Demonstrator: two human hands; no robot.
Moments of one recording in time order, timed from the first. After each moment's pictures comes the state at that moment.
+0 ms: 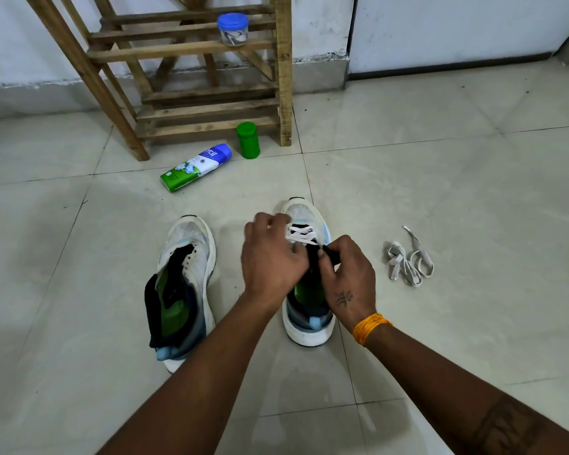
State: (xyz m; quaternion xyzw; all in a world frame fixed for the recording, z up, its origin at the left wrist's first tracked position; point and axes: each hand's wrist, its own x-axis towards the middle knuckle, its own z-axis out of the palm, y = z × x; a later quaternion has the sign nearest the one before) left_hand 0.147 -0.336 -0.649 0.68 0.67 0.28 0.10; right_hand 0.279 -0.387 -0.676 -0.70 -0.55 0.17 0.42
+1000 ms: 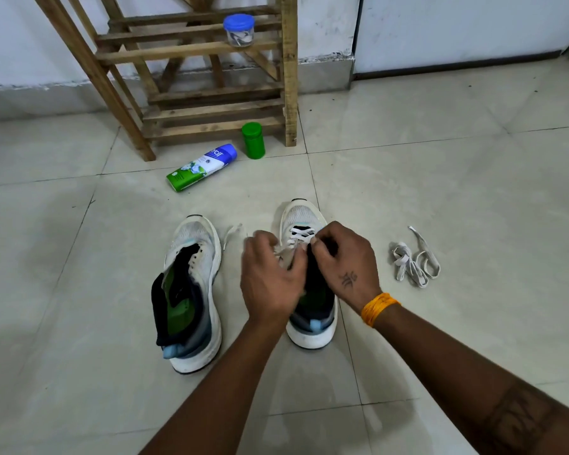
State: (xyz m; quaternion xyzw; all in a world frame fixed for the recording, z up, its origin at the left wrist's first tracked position) left_hand 0.140 -0.370 -0.660 0.60 0.68 0.40 0.15; right_hand 0.279 -0.363 -0.651 -0.67 -0.60 0.19 0.38
